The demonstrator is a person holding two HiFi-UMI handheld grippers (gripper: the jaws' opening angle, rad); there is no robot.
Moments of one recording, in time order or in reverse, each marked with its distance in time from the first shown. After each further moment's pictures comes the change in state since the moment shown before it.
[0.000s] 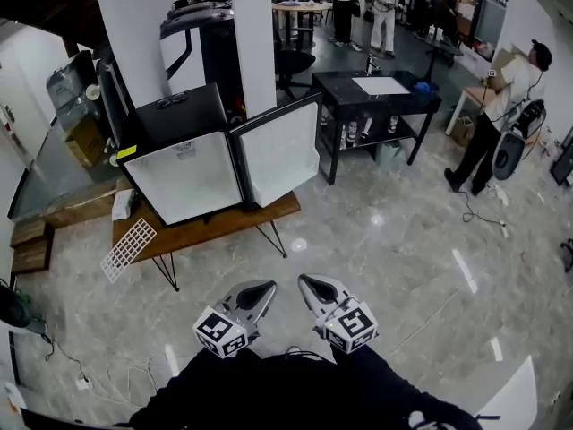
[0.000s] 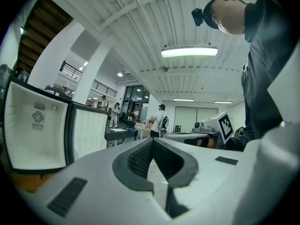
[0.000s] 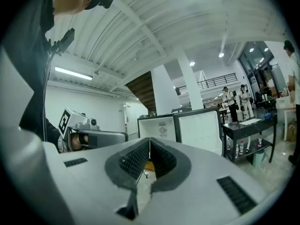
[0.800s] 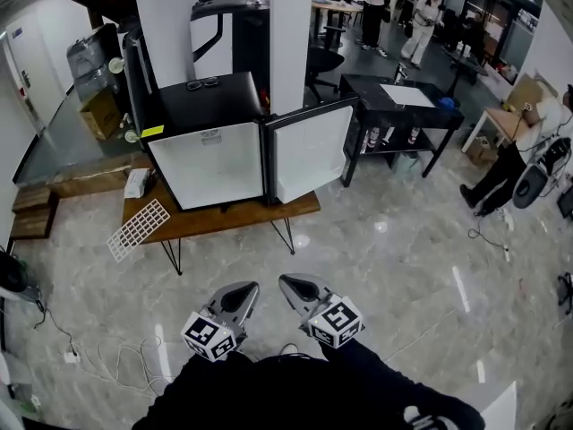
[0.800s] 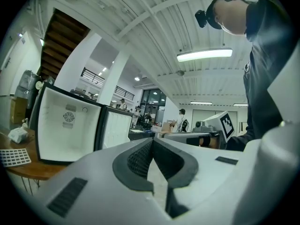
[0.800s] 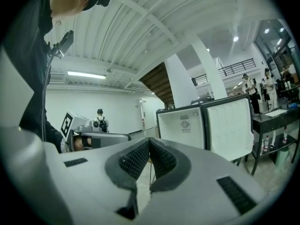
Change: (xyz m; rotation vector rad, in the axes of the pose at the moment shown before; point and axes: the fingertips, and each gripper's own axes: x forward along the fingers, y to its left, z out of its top) left arm -0.090 0.070 -0.006 -0.058 -0.039 0.219; right arm 0.093 0.073 -0.012 0.006 0.075 0.232
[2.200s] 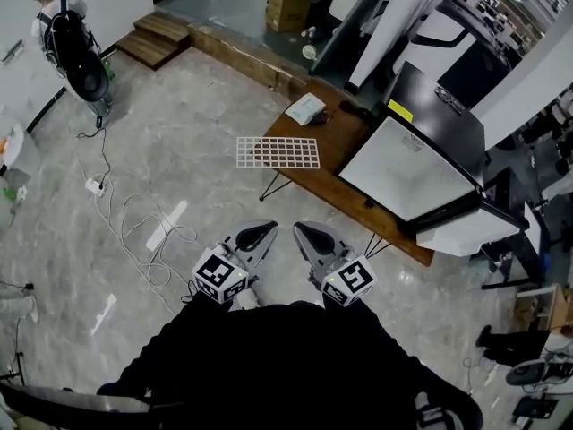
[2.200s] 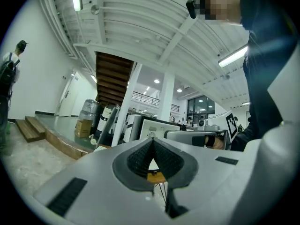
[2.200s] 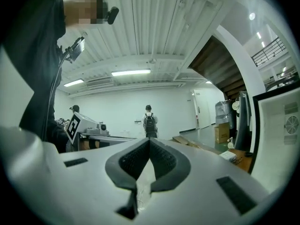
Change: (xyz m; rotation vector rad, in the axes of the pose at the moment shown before) left arm -0.321 0.279 0.033 -0.008 -0.171 0.620; right arm 0.362 0.267 -0.003 -0.116 0.030 0.692
